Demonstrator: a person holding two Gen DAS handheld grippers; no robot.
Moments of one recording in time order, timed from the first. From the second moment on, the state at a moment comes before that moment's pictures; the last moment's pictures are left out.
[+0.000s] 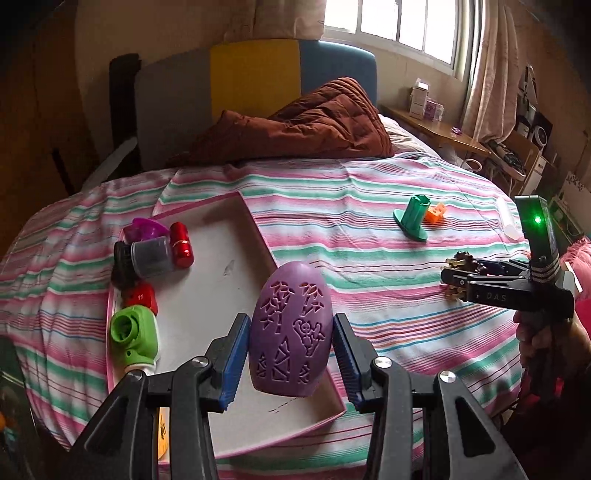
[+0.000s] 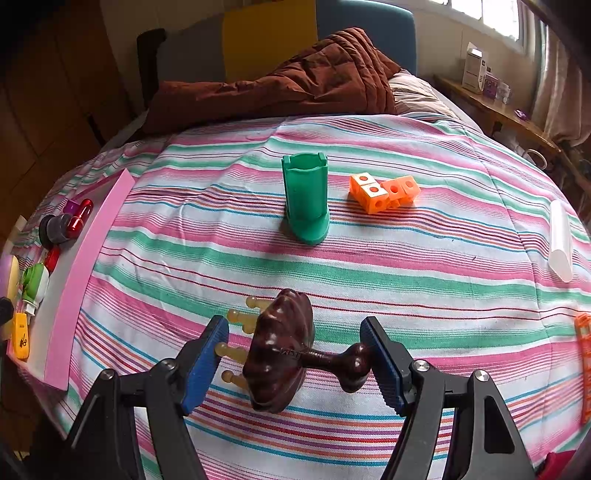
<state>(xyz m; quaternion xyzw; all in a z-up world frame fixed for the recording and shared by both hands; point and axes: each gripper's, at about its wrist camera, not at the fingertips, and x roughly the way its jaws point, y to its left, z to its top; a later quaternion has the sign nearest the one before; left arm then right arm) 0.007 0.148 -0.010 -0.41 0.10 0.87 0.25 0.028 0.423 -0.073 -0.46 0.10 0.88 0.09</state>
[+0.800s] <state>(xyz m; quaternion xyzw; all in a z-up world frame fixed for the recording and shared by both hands) -0.001 0.051 -0.035 -0.47 -0.01 0.86 0.21 0.027 0.422 -0.073 -0.46 0.09 0.88 0.09</state>
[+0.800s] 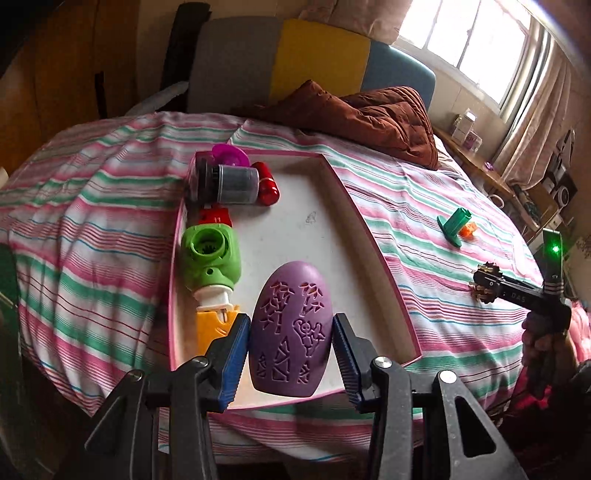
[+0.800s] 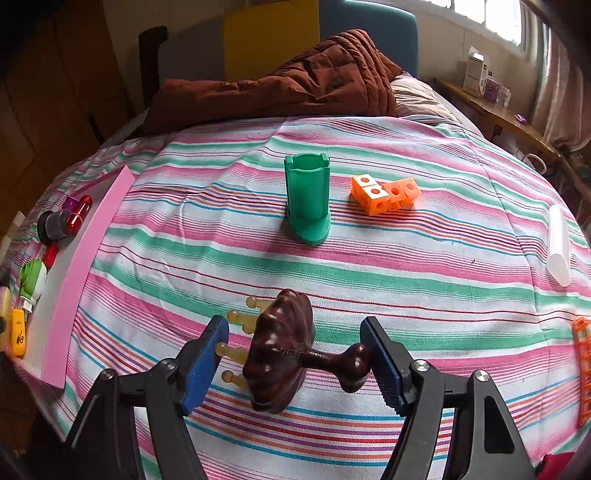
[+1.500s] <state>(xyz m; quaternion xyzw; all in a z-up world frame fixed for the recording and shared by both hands) -0.020 0.072 -0.069 -0.49 0.04 0.85 0.20 0.027 0.420 -0.074 -0.46 0.09 0.88 0.09</state>
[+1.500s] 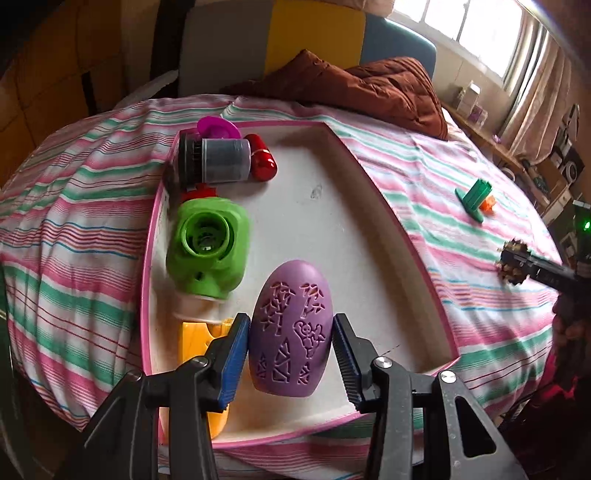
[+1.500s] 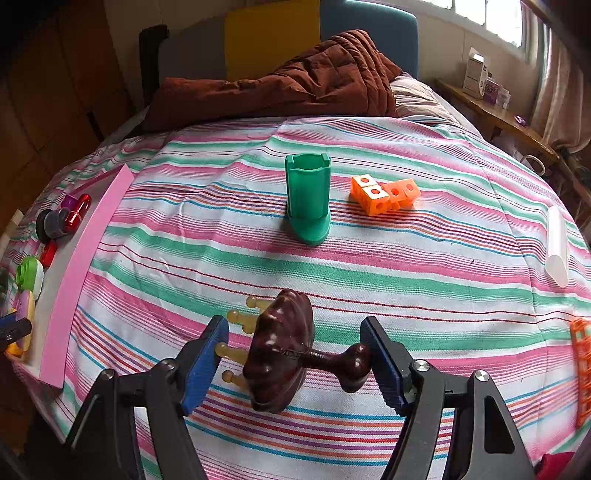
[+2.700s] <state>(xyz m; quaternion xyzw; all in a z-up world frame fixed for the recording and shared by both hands) -0.005 0.039 -0.011 -0.42 0.05 0.89 0.15 0.029 0.427 -0.091 -0.48 0.12 0.86 0.13</state>
